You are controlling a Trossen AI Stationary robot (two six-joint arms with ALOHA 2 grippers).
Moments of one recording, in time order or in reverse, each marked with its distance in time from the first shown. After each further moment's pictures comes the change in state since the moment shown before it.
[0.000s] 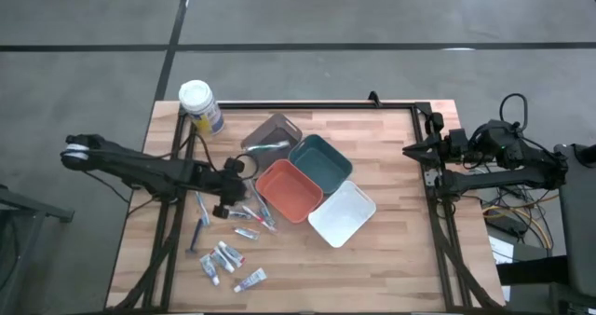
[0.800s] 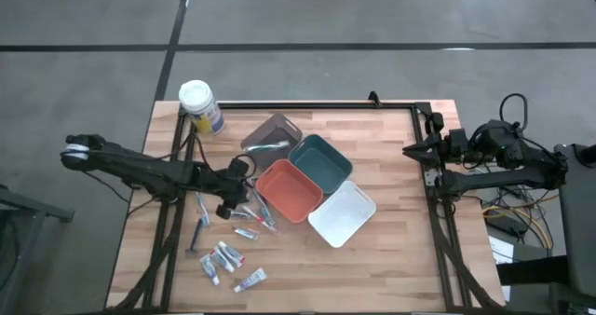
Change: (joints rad) left arm -0.001 0.000 -0.052 0.174 0.001 0.119; right arm 0.000 0.000 0.000 0.000 0.000 0.001
